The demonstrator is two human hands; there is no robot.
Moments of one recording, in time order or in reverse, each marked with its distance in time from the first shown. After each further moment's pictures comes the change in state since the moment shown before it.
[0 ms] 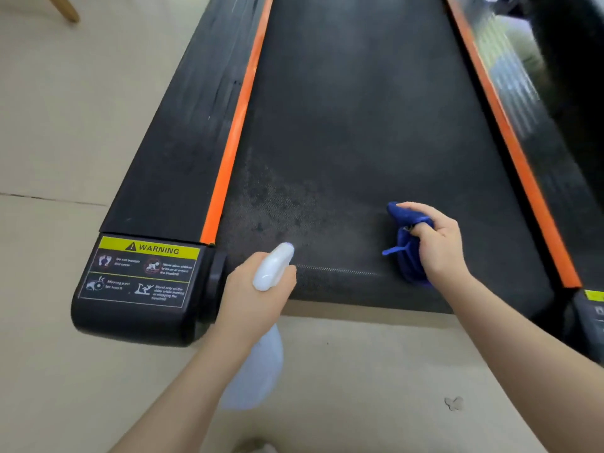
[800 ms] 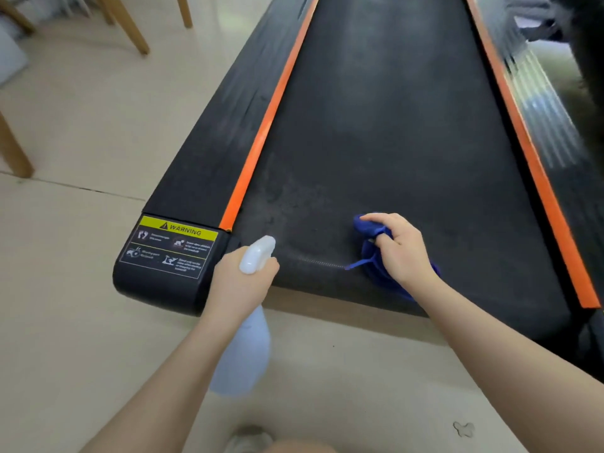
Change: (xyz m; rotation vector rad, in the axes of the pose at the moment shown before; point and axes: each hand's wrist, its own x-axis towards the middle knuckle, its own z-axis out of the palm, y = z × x) left_hand -0.013 -0.007 -0.006 0.128 0.145 -0.044; right_hand -0.020 -0.018 0.024 -0.221 -0.221 -0.215
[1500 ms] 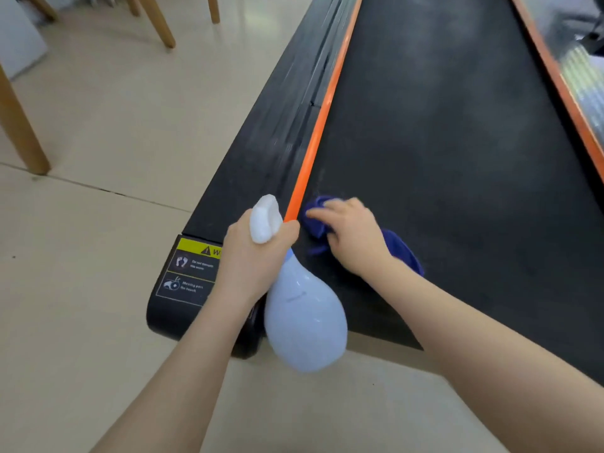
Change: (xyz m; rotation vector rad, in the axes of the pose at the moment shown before) left_hand 0.079 0.009 -0.055 -0.067 0.151 0.208; right_hand 0.079 -0.069 0.134 -0.560 -0.123 -0.551
